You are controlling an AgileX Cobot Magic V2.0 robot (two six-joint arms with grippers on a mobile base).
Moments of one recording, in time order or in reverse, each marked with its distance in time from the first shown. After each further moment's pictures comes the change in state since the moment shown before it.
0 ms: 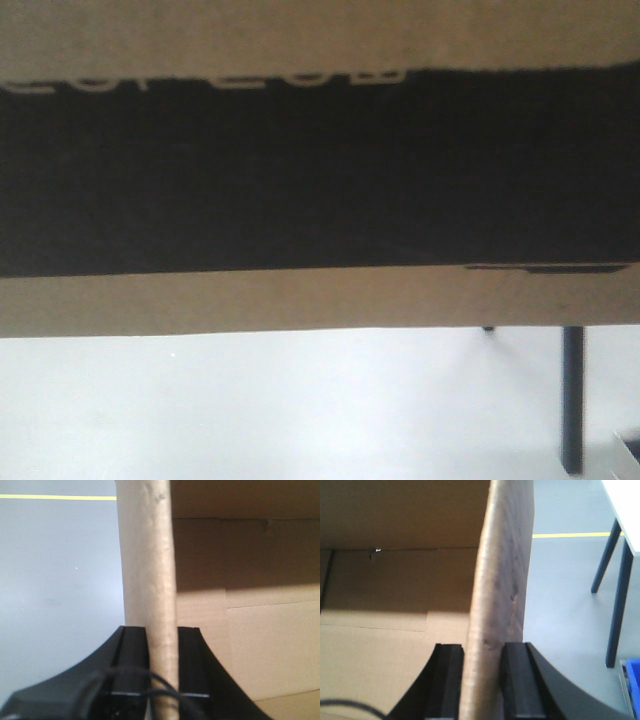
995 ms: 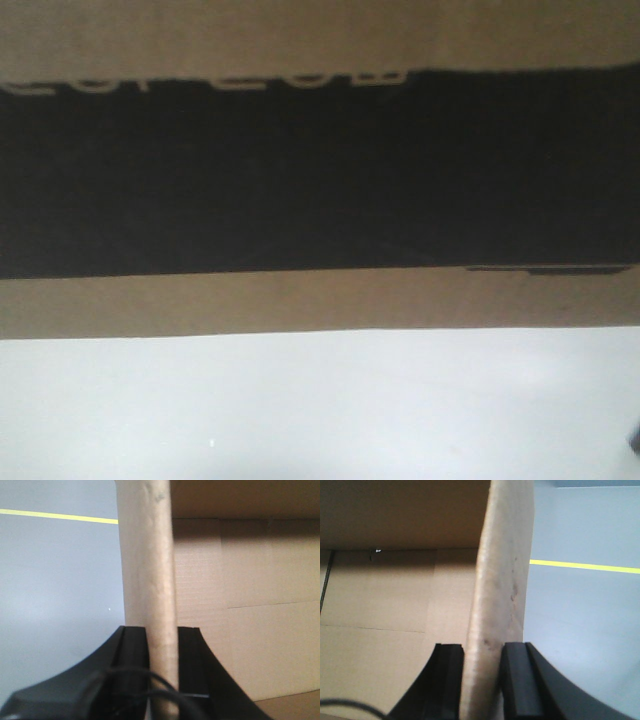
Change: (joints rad) left arm 0.000 0.000 0.000 -0.002 0.000 0.000; right arm 0.000 0.000 0.000 0.002 0.000 0.000
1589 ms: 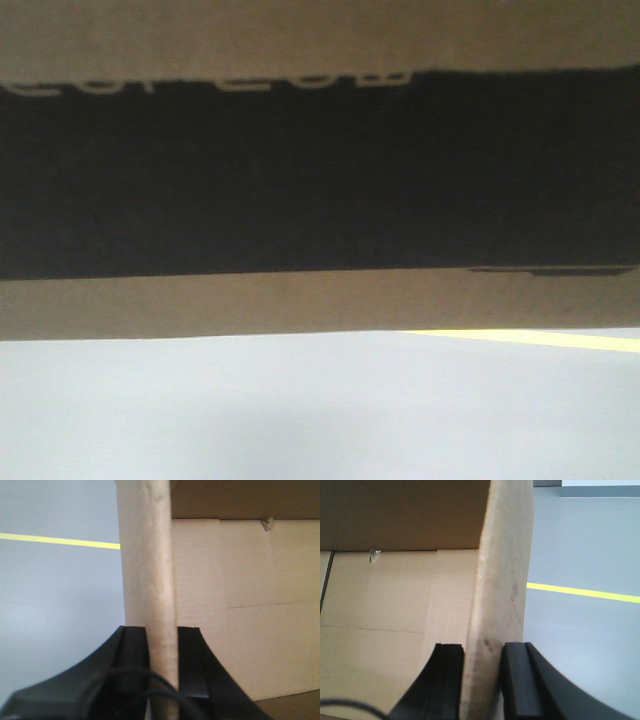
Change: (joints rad) left arm 0.000 0.000 0.000 0.000 0.000 0.000; right arm 0.000 0.000 0.000 0.000 0.000 0.000
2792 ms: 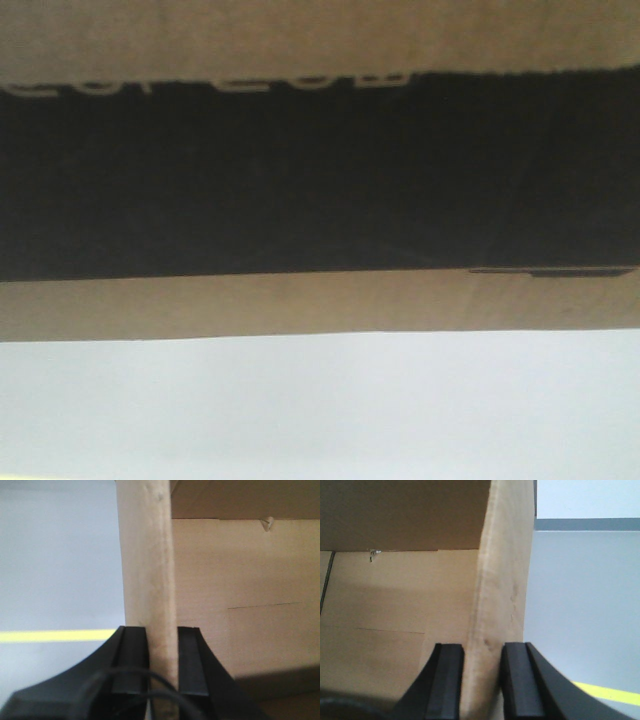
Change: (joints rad) left arm 0.000 0.000 0.000 0.000 0.000 0.000; right arm 0.000 0.000 0.000 0.000 0.000 0.000
